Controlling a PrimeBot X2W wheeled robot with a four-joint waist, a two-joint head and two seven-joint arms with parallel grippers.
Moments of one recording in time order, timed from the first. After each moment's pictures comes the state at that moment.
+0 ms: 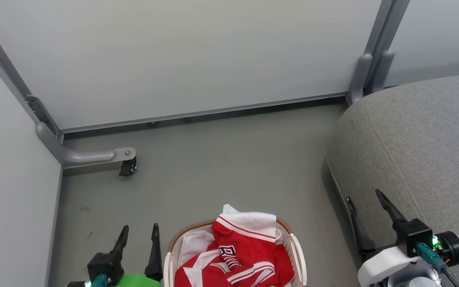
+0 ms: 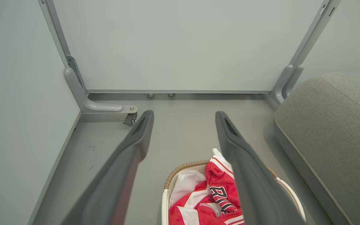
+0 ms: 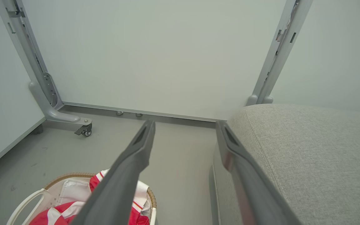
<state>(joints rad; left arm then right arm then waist) 0.02 0.05 -0.18 0.36 -0.25 -0.05 -0.26 -0.01 -0.05 0.01 0.20 -0.02 0.13 -0.26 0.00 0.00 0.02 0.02</state>
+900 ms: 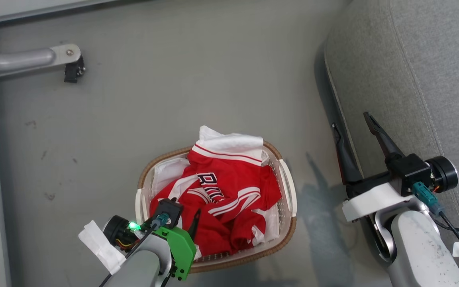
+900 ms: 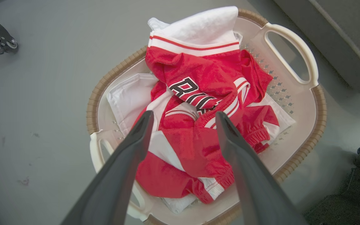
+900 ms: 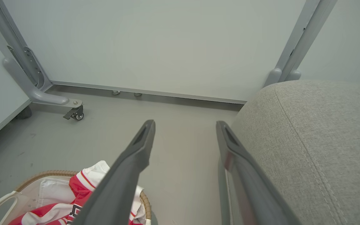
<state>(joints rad) -0.50 0.05 -0.63 1.03 -0.26 -0.12 -0.24 -0.27 -0.05 0.07 0.16 -0.01 0.13 -0.26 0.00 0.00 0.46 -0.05</state>
